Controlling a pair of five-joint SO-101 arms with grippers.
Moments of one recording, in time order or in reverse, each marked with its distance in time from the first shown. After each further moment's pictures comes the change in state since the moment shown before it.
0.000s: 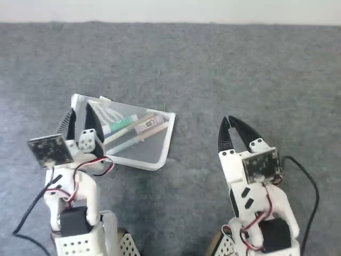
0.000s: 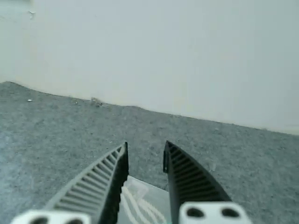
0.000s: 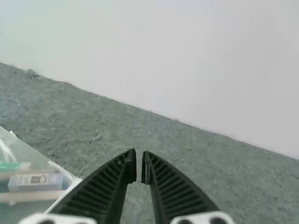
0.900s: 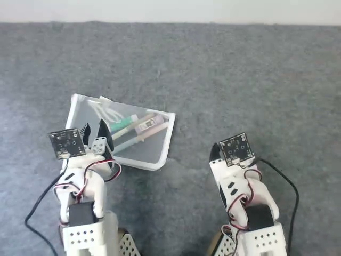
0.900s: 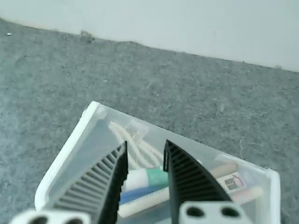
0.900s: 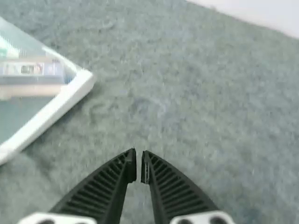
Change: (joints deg) left arm 0.7 0.0 12.6 0.0 -0.1; right arm 0.0 0.8 21.4 2.0 0.0
